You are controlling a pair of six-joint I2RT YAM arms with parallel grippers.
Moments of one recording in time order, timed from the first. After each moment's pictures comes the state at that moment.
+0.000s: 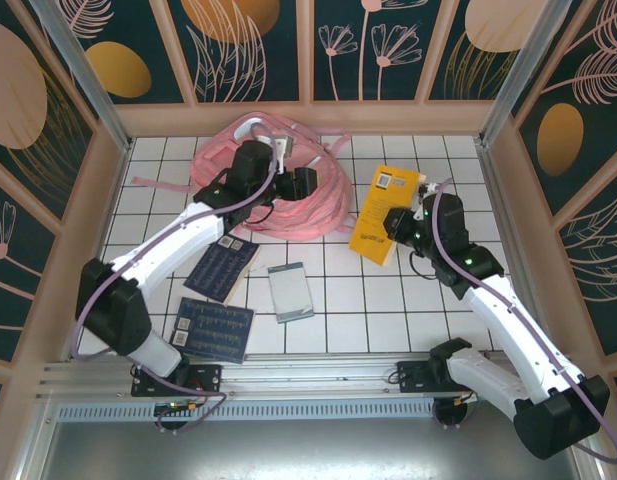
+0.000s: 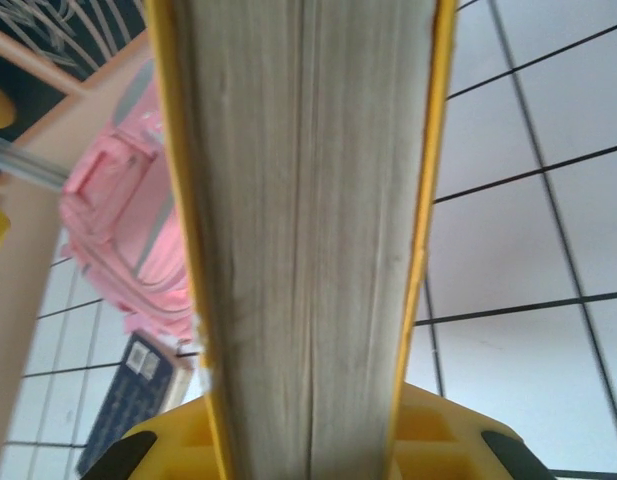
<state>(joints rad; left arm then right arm) -0.60 1.62 1.37 -0.28 0.10 -0.45 0.41 0.92 0.85 -0.48 -0.04 0.68</state>
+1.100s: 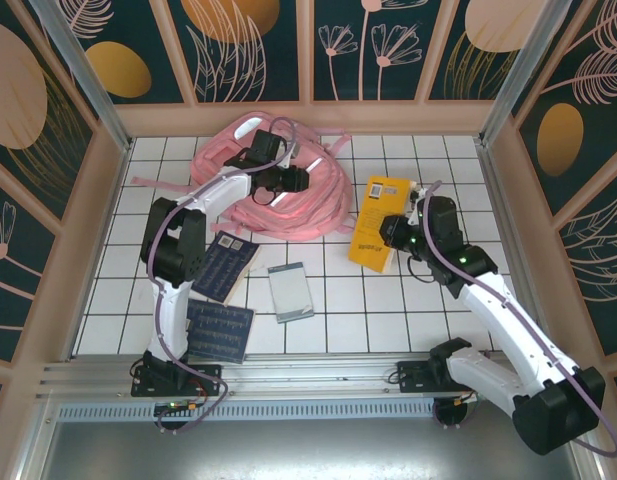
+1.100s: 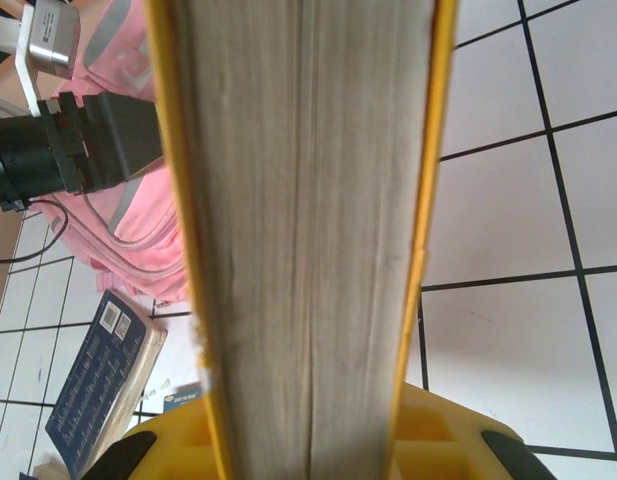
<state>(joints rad) -0.43 2.15 1.73 -0.40 0.38 -0.34 0.41 0.95 0.82 -0.48 -0.10 0.62</state>
